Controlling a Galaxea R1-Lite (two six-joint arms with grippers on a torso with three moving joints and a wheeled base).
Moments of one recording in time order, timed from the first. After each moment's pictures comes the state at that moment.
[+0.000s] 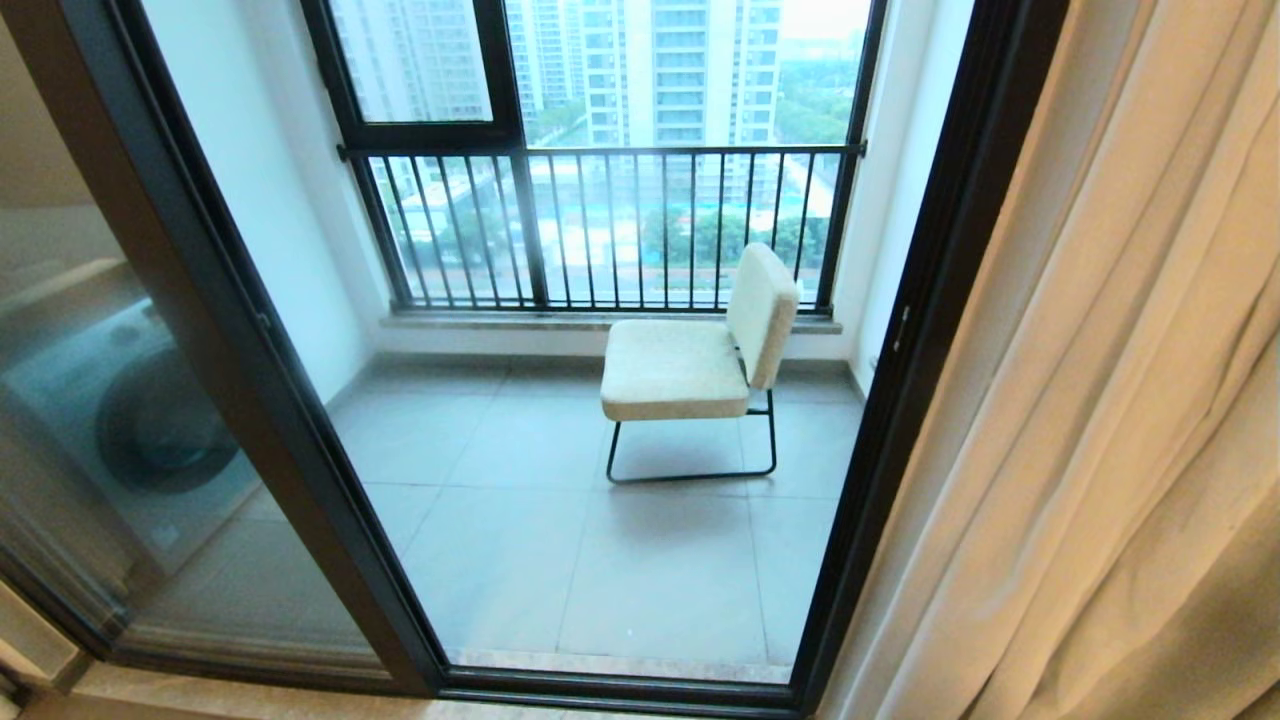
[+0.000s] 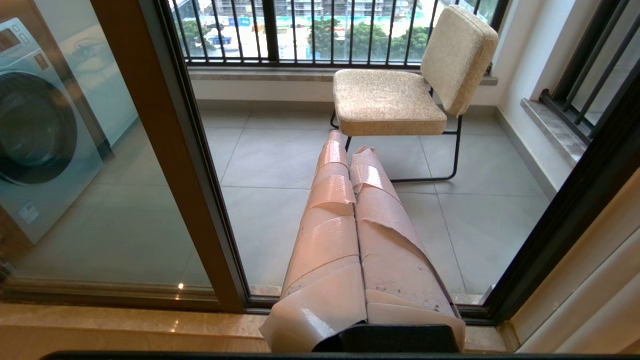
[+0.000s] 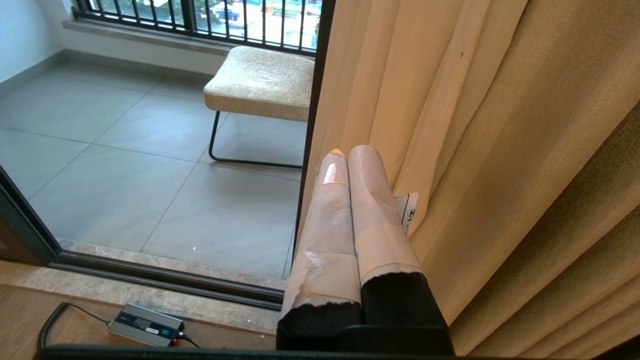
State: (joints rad) left arm 0.00 0.00 0.00 -0.01 -0.02 -0.02; right arm 0.00 0.00 0.00 0.00 0.05 -0.14
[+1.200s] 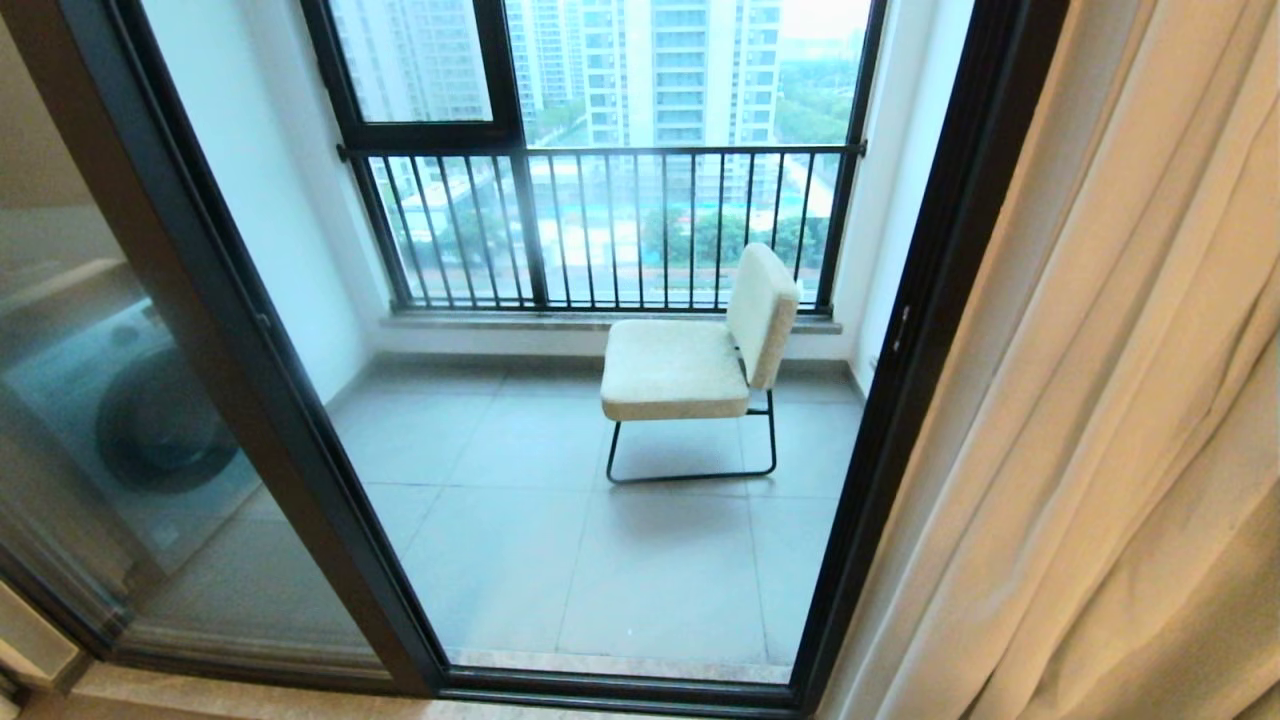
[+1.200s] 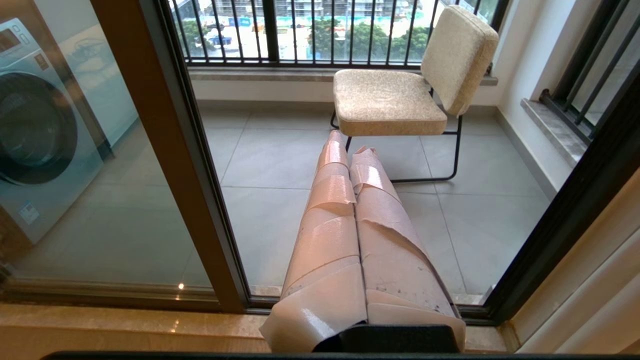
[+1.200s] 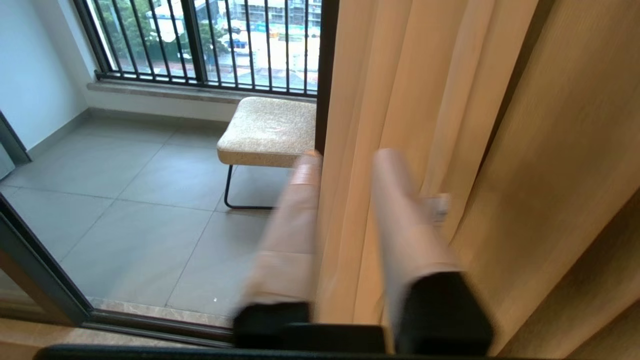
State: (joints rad) left arm 0.00 0.00 0.00 -0.01 -0.02 -0.02; right arm -0.02 0.54 -0.49 -0.10 0.06 -0.05
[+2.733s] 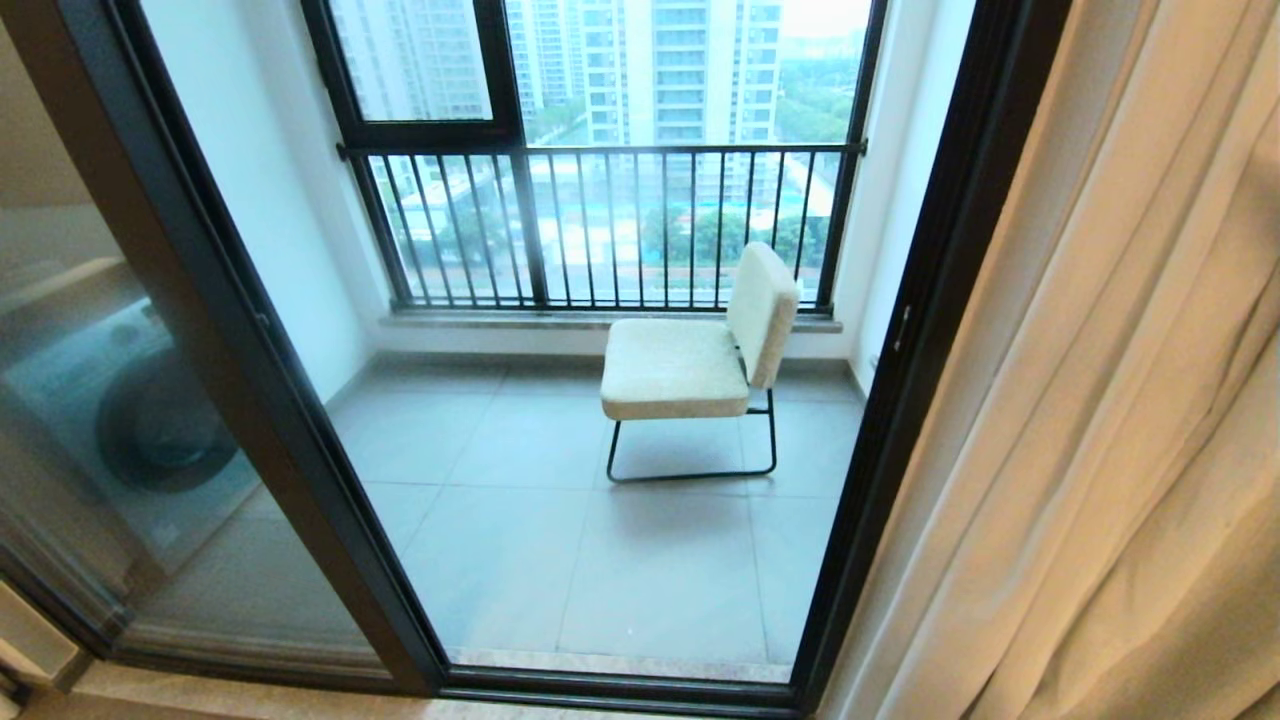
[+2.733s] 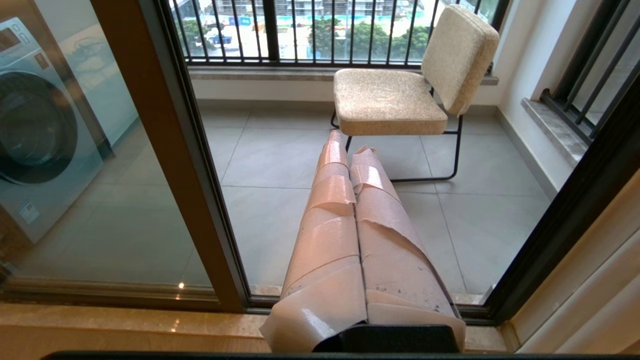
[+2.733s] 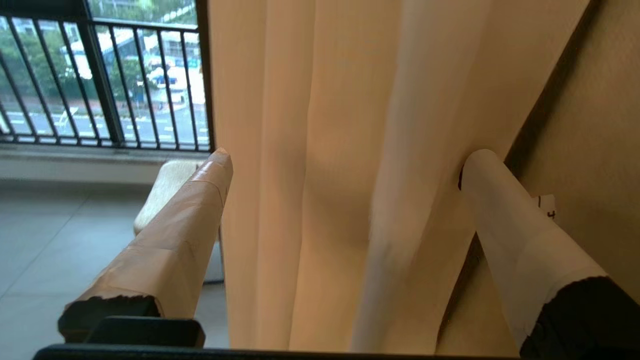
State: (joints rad) left arm 0.00 0.00 0.00 -0.01 -0.02 -0.02; right arm -0.19 1.22 -0.98 -0.43 0.05 -0.08
